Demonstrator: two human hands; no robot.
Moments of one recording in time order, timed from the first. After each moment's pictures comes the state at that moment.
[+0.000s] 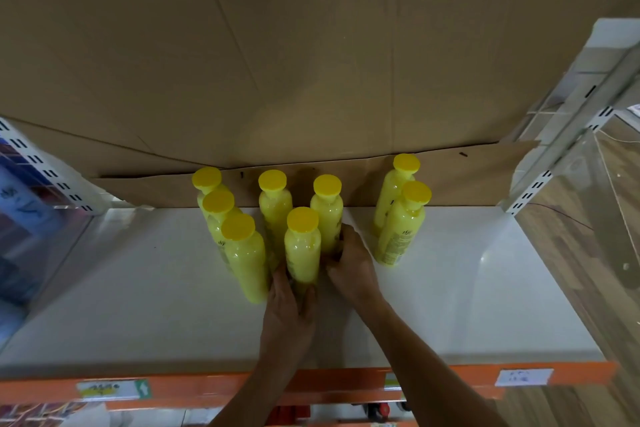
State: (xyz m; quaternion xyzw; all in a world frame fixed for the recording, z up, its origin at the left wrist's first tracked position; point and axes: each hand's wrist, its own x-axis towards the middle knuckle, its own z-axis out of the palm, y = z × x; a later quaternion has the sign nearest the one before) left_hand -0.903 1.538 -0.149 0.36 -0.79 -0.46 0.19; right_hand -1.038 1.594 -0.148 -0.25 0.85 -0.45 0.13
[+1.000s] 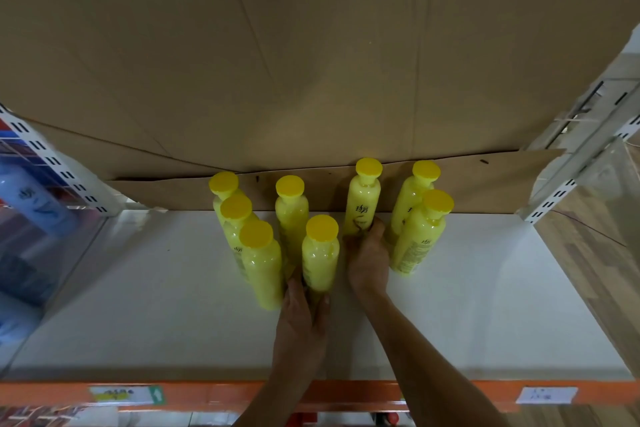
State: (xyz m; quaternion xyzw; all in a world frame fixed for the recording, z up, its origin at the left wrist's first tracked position) left_hand -0.900 1.534 -0.156 0.35 -0.79 -0.47 0.18; right_hand -1.056 1.566 -0.161 -0.13 0.88 -0.47 0.03
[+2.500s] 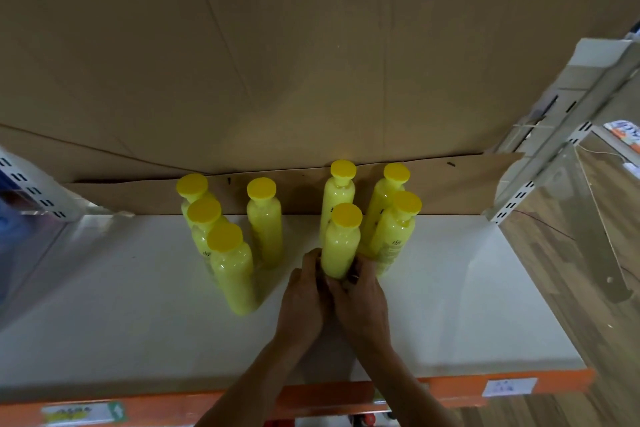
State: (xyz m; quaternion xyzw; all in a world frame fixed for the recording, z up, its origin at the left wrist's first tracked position) left_hand -0.956 1.533 -0.171 0.22 -0.83 -0.48 0.17; right_hand -1.012 1.634 -0.149 -0.18 0.85 -0.48 0.07
